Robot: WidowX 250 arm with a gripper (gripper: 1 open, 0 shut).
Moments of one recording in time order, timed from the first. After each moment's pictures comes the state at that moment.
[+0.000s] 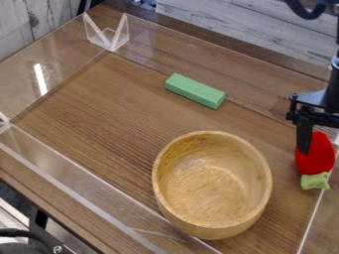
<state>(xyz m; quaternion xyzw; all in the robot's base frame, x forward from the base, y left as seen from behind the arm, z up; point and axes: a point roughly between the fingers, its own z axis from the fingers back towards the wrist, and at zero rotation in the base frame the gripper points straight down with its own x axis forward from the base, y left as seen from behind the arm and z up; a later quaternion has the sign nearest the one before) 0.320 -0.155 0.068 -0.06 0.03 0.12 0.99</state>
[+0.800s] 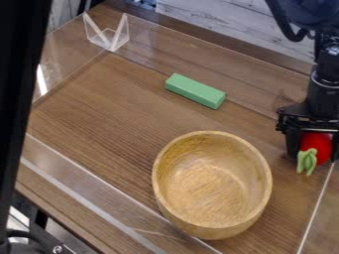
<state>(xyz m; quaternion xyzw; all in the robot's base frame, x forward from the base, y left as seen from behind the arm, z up) 0.352 -0.151 0.025 -0.08 0.02 0.20 0.98</state>
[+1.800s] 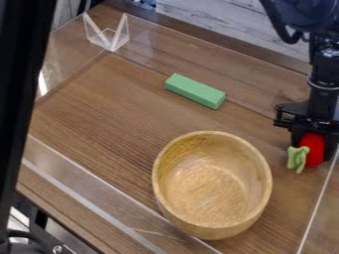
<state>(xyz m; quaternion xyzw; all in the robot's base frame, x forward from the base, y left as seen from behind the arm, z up) 0.351 -0.153 0.022 -0.09 0.01 0.07 0.99</state>
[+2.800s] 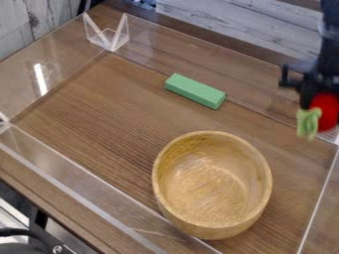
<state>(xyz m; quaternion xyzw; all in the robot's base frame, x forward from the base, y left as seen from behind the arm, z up) 0.342 -0.125 0.116 -0.10 -0.04 0.12 0.99</state>
